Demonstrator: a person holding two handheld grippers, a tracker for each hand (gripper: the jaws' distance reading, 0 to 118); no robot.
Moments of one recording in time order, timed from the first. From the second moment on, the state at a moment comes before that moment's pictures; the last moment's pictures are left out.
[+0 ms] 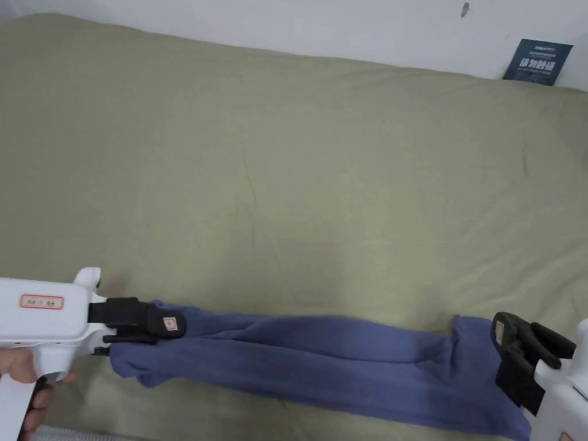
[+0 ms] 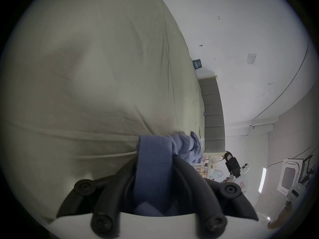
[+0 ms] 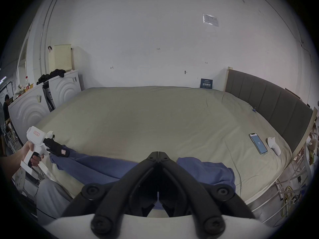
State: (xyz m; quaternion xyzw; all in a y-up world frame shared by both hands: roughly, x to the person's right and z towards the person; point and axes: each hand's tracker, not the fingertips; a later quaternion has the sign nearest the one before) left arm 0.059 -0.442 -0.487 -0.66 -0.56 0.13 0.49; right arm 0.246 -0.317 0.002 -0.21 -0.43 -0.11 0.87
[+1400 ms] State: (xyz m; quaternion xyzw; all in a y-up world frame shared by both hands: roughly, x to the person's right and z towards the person) left arm 0.180 -0.345 -0.297 -0.55 -0.57 -0.11 0.60; right arm 0.260 -0.333 0.079 -0.18 -0.45 -0.20 0.85
